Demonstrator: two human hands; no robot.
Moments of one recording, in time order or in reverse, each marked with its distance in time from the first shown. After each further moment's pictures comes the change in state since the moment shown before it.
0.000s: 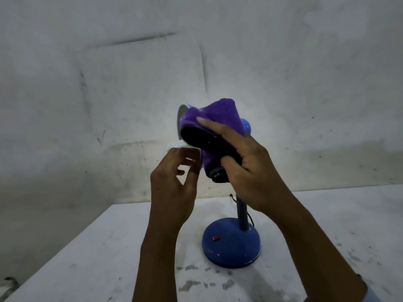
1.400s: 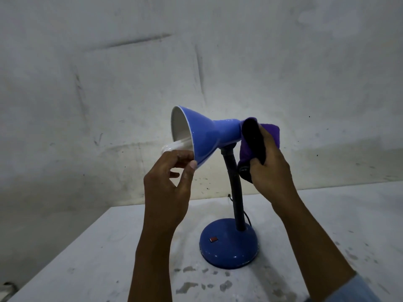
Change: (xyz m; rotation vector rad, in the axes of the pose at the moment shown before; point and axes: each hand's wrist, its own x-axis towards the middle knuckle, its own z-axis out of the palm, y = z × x) left_hand 0.000 -0.002 0.003 0.002 0.017 -0.034; right_hand -0.007 0.061 -0.019 -0.152 0.289 0.484
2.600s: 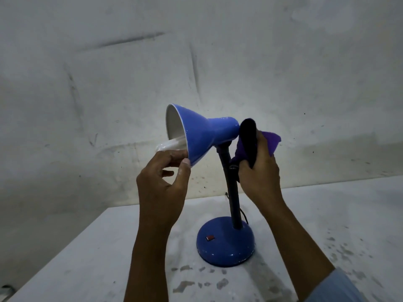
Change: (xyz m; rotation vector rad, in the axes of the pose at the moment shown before) left_hand -0.002 0.003 0.001 -0.061 0.034 -0.059; right_hand -0.001 0.016 0.021 0.096 0.109 -0.032
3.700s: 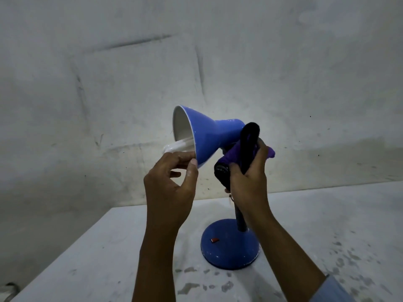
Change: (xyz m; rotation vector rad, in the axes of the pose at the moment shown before) left_hand 0.000 0.001 0.000 0.027 0.019 0.036; right_hand -0.024 -0.020 0.025 0.398 0.006 0.066
